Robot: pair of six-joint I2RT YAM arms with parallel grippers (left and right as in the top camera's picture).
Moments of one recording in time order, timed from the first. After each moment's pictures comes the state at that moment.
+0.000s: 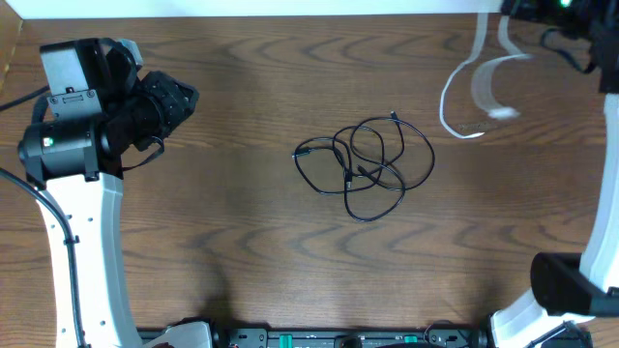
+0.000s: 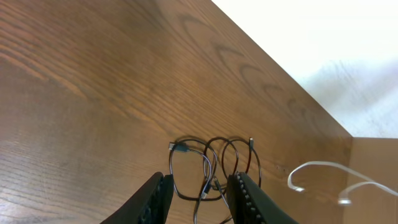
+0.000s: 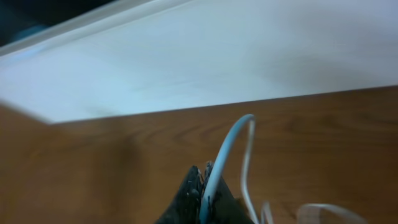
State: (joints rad) left arm 0.16 1.39 1.59 -1.06 0.42 -0.53; right arm -0.03 1.81 2.41 -1.13 -0.28 0.28
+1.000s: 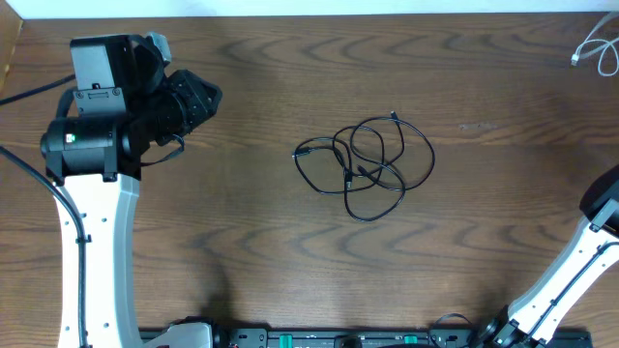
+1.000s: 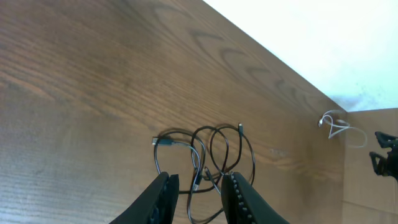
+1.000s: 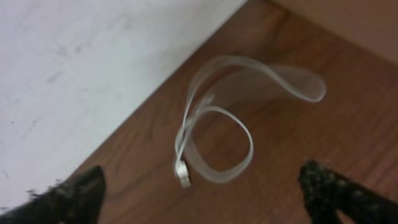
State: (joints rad) left arm 0.06 1.39 1.59 -1.03 0.42 -0.52; right arm -0.59 2.49 2.41 -0.60 -0.18 0.36
